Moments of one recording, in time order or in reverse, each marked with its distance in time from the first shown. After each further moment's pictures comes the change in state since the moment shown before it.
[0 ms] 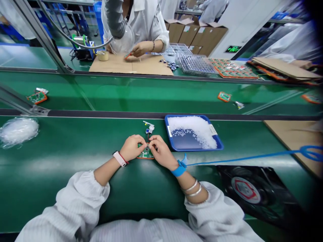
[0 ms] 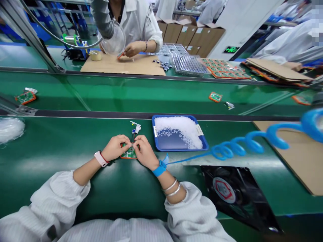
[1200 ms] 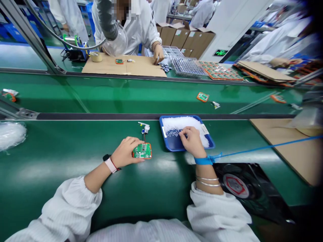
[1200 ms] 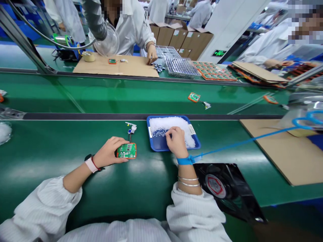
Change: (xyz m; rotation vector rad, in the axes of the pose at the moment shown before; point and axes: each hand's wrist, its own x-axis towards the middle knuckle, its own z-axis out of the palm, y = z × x) left_hand -0.013 -0.013 -0.009 0.132 -0.121 0.221; right_hand -0.006 0.065 -0.113 -0.515 0.339 0.134
